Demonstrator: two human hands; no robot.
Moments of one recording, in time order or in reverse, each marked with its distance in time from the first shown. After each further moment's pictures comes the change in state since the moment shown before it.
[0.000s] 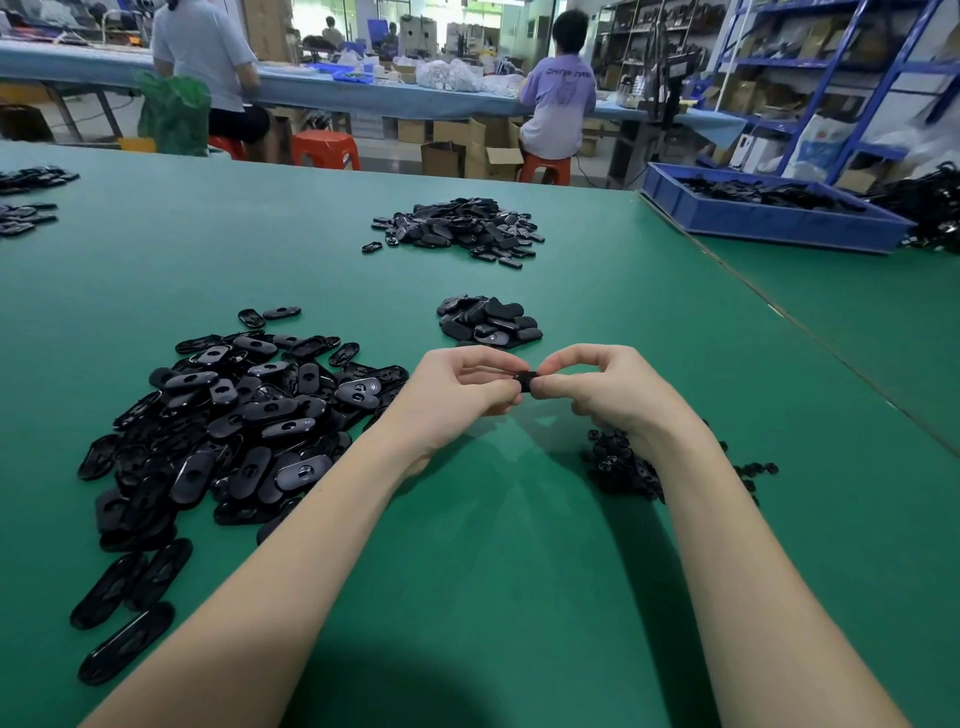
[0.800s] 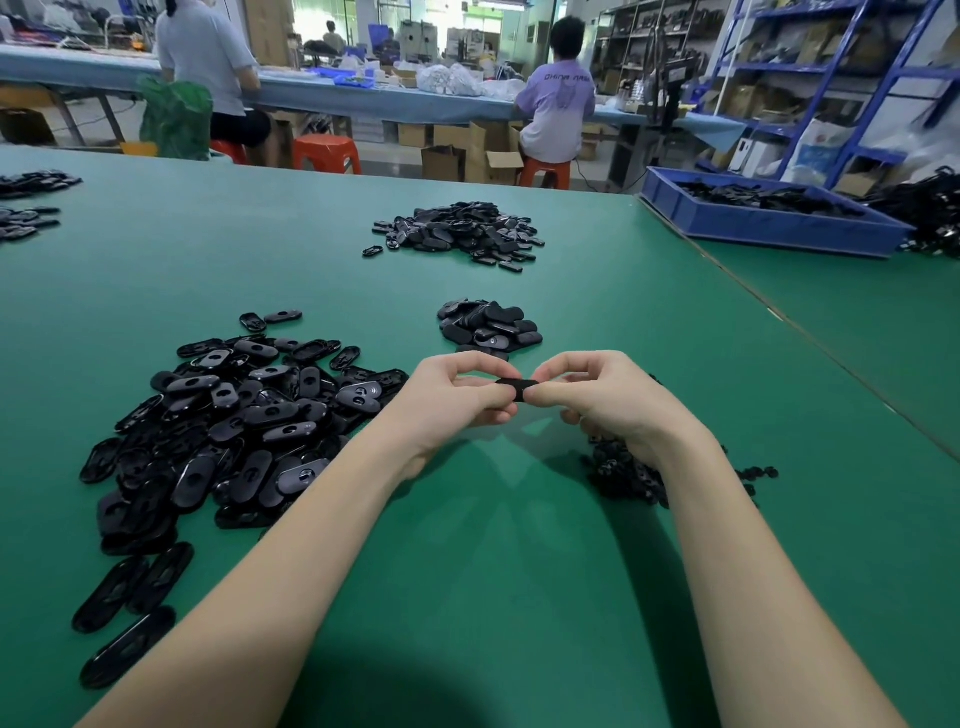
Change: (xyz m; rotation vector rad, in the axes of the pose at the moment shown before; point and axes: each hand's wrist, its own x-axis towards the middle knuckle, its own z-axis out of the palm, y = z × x) left_hand -0.004 0.006 -0.002 -0.094 -0.005 -0.101; right_hand -0.004 -0.004 0.001 0.028 -0.140 -0.046
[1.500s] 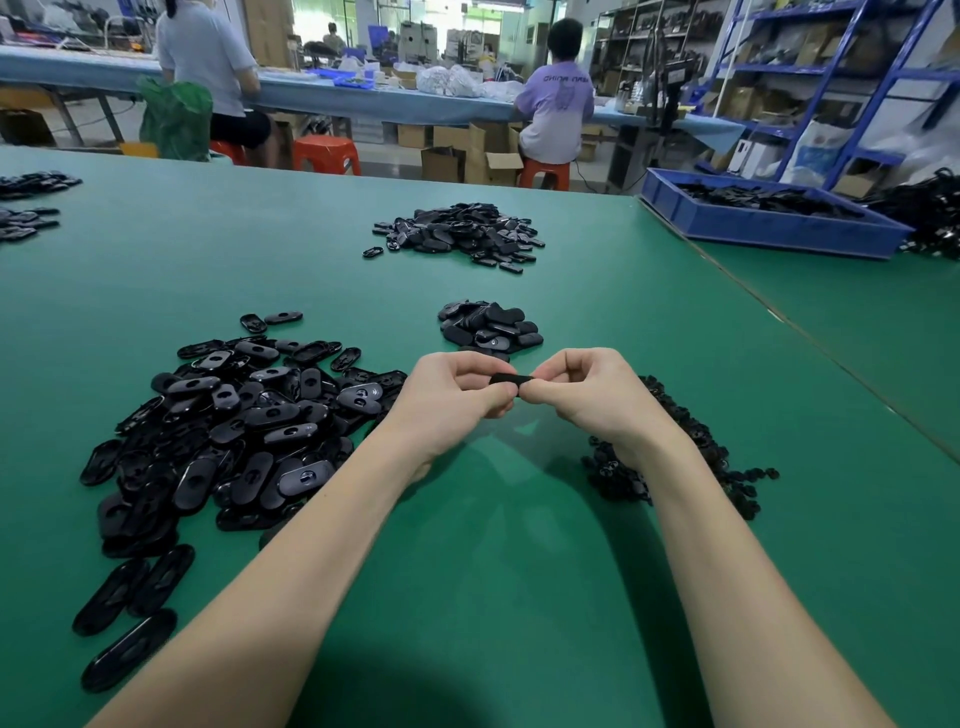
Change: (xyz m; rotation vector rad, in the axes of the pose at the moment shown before) left_hand 0.005 -0.007 0.000 0.105 0.092 0.084; right_hand 0.010 0.005 0.014 -0.022 0.159 -0.061
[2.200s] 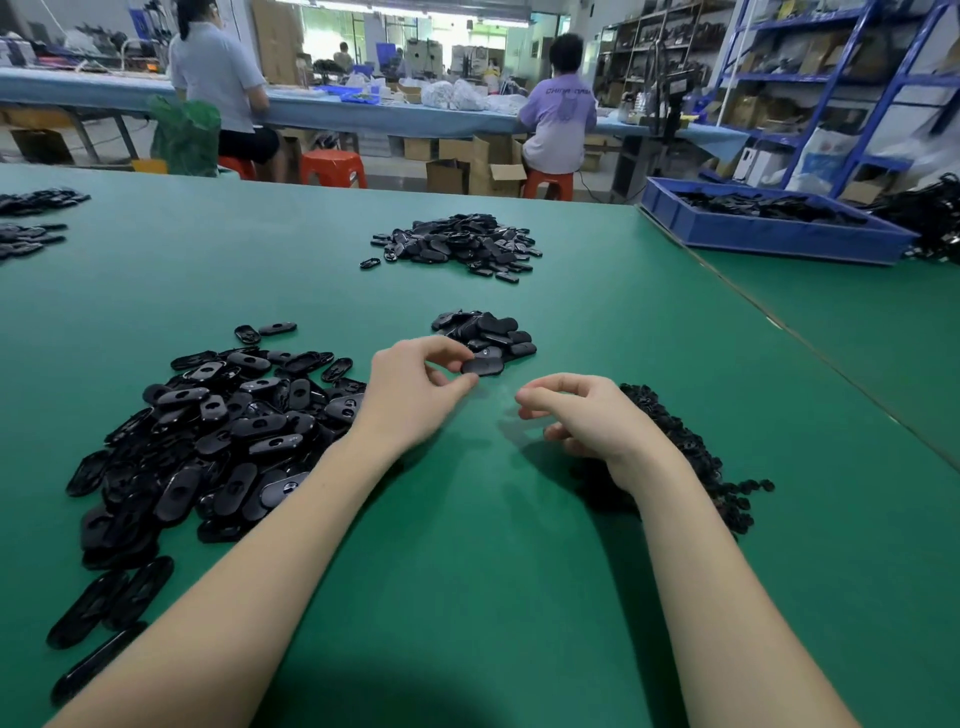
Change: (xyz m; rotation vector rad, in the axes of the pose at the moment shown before) left_hand 0.031 -0.008 -0.017 0.570 0.240 0.310; right_hand -0.005 0.006 -0.006 0.120 -0.061 0.183
